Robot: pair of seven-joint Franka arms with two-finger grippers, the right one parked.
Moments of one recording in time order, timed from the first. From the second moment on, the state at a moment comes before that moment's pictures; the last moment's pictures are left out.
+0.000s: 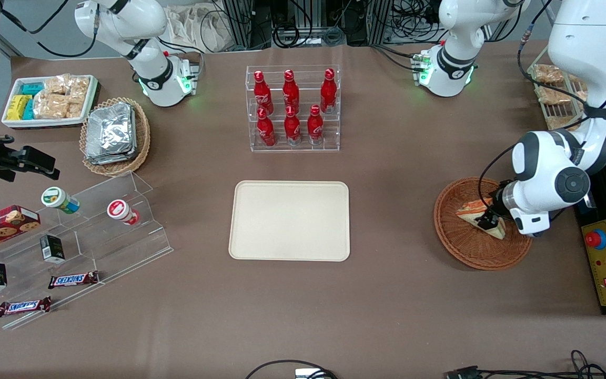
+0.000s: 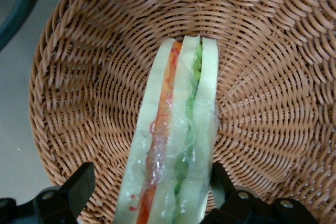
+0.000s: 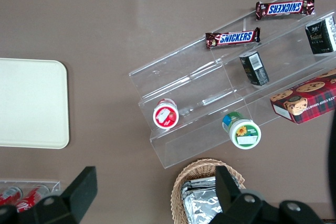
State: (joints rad) arm 0.23 0.35 -0.21 -2.10 0.09 2.26 -1.03
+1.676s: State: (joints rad) arm -0.11 0.64 -0.49 -1.46 0.16 1.90 -0.76
